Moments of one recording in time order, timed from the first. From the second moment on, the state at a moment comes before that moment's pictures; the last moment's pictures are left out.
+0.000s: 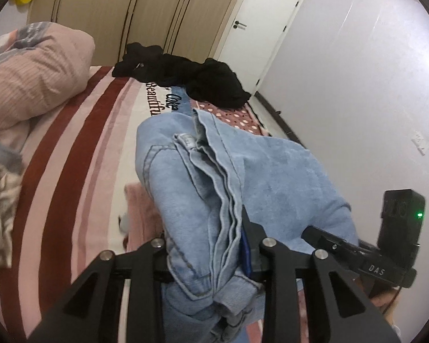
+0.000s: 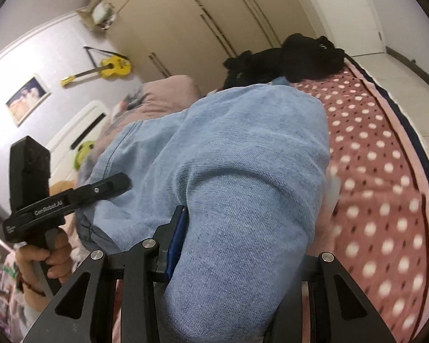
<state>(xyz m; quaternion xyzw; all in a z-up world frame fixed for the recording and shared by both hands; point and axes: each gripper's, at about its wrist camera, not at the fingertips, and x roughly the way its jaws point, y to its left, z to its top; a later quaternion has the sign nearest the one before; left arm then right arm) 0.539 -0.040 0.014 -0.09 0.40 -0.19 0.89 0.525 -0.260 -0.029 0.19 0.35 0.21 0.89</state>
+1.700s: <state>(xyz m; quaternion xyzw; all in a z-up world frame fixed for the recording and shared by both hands) 0.348 -0.015 0.008 -0.02 0.30 -0.18 0.94 0.377 -0.226 -0.046 0.13 0.31 0.14 0.93</state>
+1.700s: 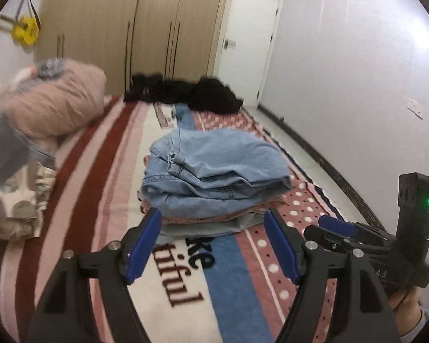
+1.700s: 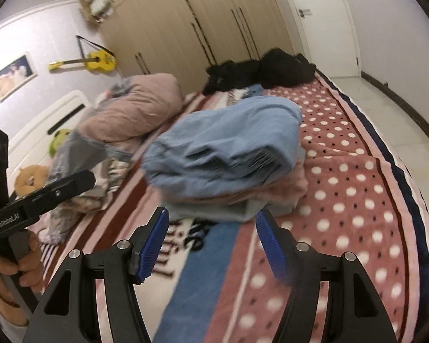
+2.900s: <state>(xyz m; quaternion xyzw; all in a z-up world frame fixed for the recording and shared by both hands) 0.097 0.038 -0.035 -0.01 0.14 -0.07 0.99 0.070 -0.155 -0.044 0.00 0.11 0.08 0.99</state>
